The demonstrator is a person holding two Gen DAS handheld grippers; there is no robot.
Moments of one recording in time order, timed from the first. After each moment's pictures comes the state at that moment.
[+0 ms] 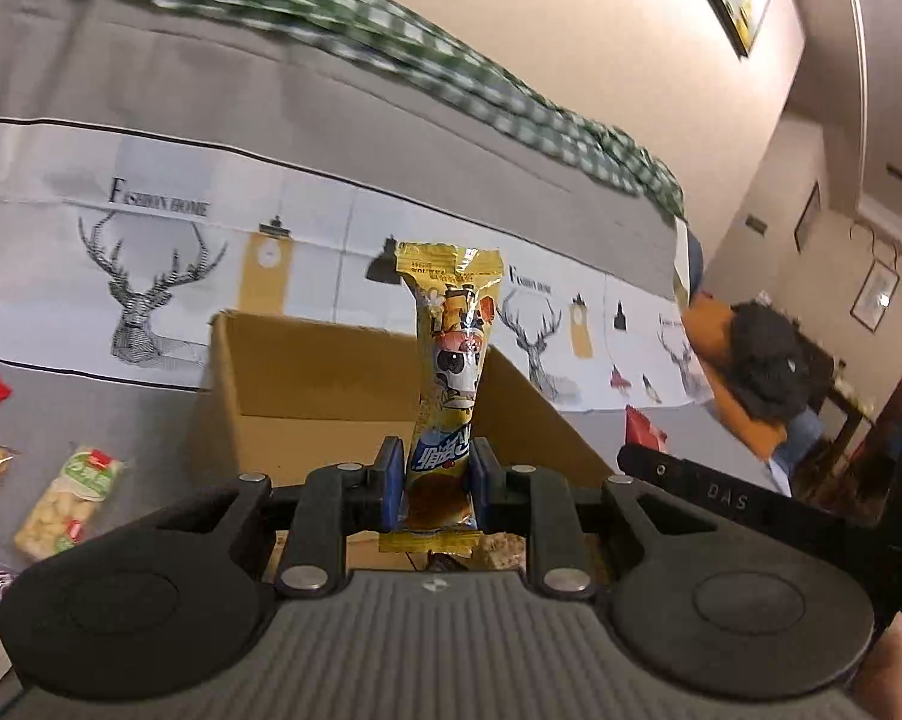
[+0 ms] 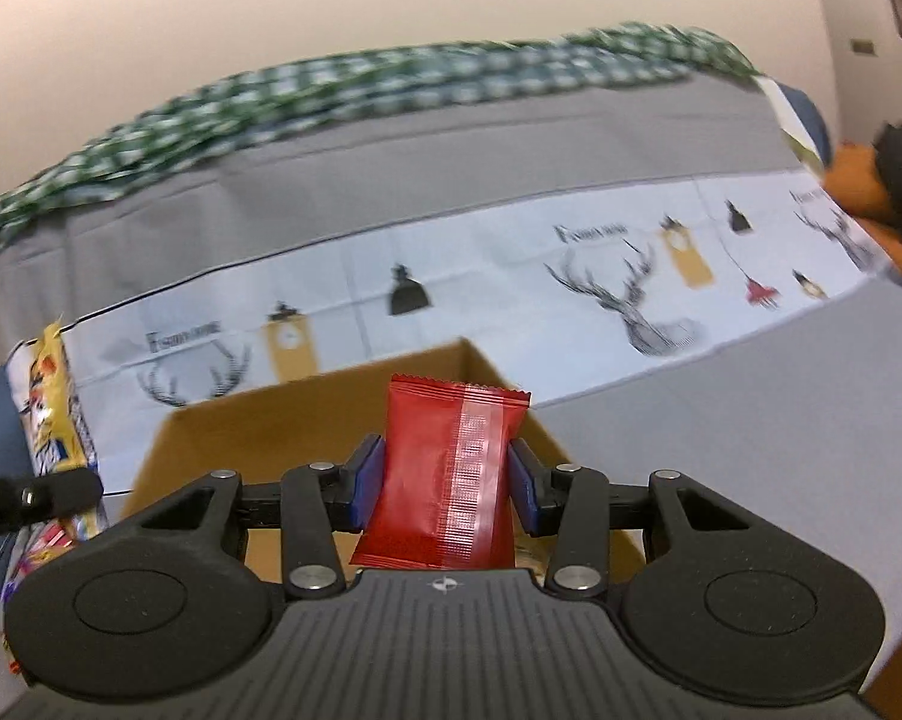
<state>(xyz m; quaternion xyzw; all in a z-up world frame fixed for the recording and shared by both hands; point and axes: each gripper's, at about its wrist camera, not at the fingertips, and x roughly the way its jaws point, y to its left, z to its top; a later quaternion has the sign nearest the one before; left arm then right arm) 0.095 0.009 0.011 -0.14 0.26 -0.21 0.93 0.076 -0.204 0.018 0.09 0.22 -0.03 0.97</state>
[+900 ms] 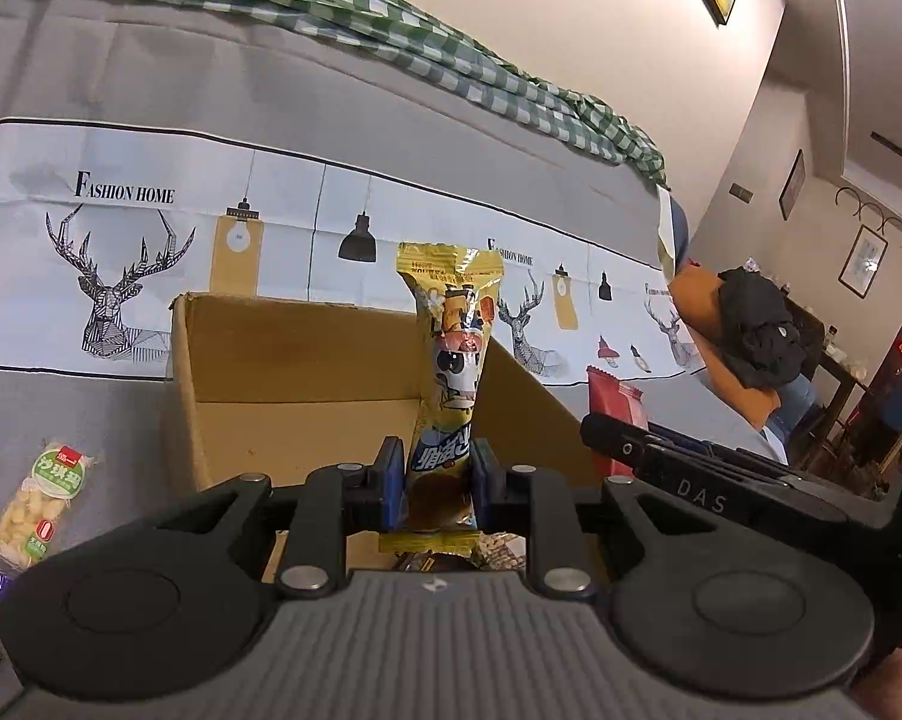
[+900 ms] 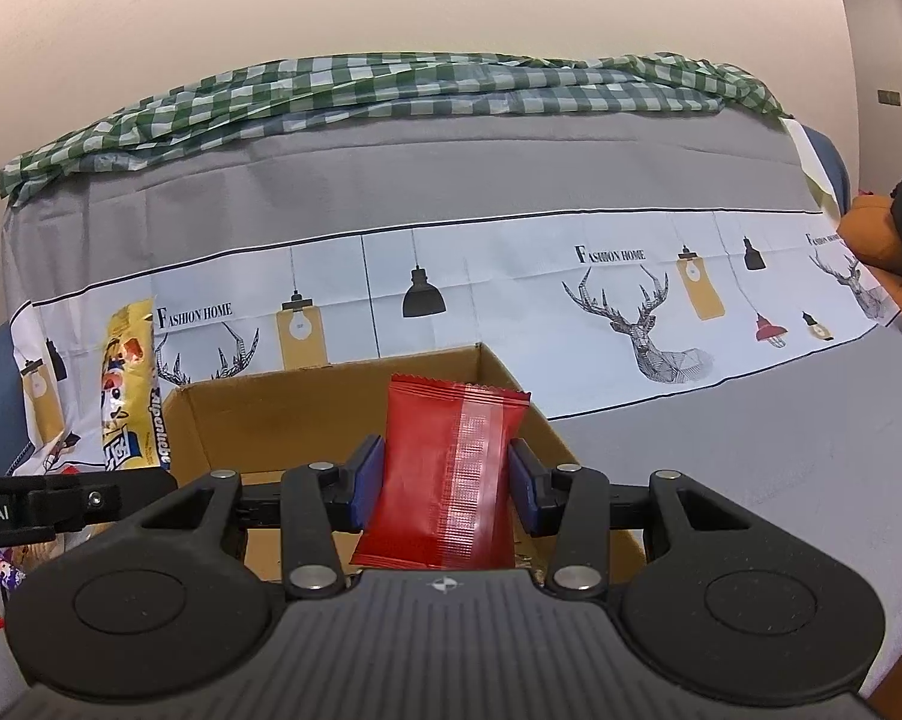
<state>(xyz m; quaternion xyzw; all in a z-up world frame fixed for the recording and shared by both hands) 0.099 -0.005 0.002 -0.12 0.27 -0.23 0.93 0.071 -0.185 0.016 0.04 0.20 -0.02 0.98</state>
